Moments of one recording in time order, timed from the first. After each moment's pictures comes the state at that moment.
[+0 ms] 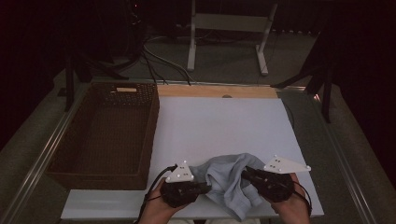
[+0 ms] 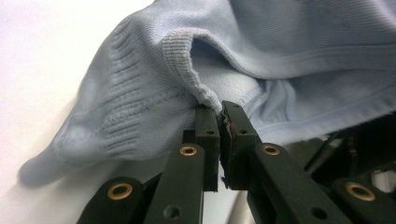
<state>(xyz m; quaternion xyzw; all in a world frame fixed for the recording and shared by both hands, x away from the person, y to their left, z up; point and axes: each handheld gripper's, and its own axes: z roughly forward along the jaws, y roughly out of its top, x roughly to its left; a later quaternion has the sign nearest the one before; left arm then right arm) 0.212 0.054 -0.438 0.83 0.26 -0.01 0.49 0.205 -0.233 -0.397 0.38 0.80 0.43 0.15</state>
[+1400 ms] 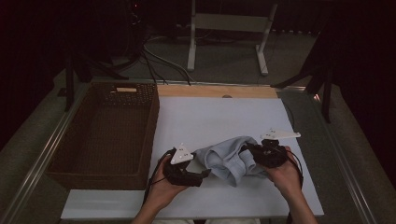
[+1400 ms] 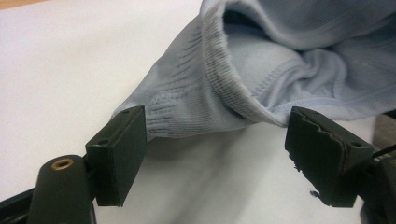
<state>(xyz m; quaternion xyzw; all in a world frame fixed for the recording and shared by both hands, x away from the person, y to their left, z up) 0.272 0.047 -0.467 0.82 0.32 0.09 0.47 0.291 -0.247 -0.414 0.43 0.79 0.42 0.14</state>
